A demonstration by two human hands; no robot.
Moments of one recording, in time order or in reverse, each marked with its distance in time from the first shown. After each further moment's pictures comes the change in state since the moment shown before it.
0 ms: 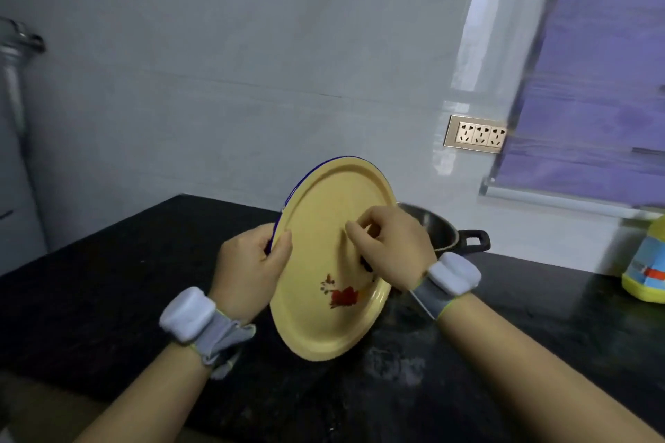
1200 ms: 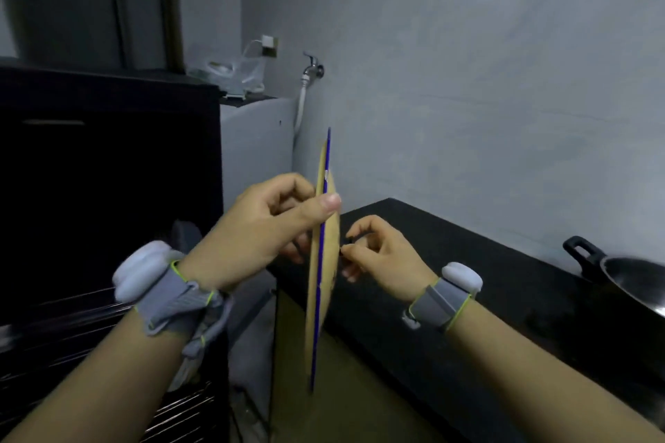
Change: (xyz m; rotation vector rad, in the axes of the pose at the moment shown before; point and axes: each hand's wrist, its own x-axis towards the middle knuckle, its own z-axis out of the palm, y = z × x) left_hand -0.044 0.006 -0.272 -0.182 0.067 -0.363; right_hand -0.024 -0.233 0.171 0.959 -0.804 -0.311
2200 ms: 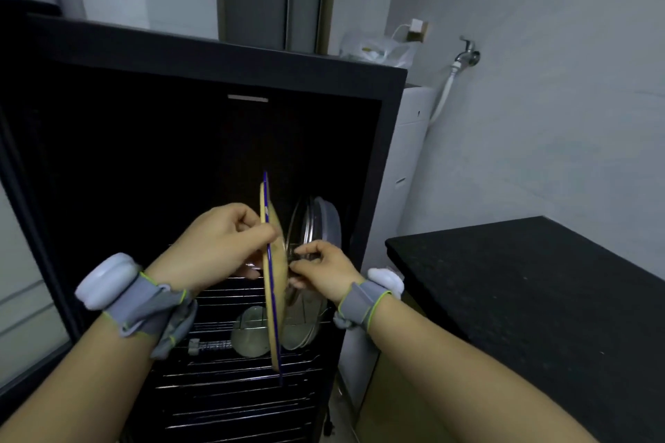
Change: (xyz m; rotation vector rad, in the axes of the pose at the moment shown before) left_hand -0.076 -0.068 -0.170 0.381 0.494 -0.470; right_hand 0.089 0.028 0.252 0.198 -0.361 0.333
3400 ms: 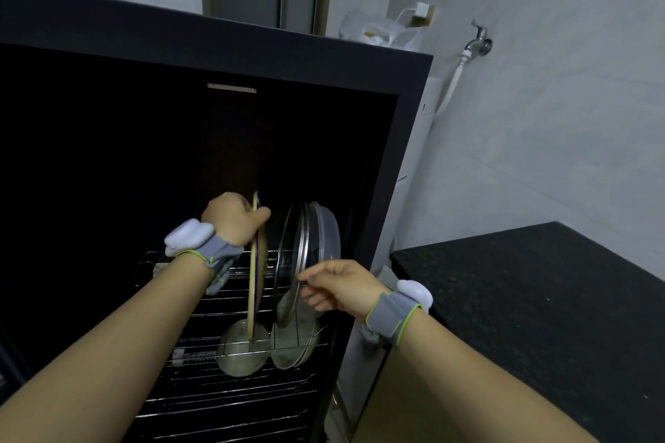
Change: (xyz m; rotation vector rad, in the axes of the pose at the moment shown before) left_hand 0.157 -0.077 0.031 0.509 0.264 -0.027; right_hand 0.041 0.008 -0.042 -0.045 -0.173 0.109
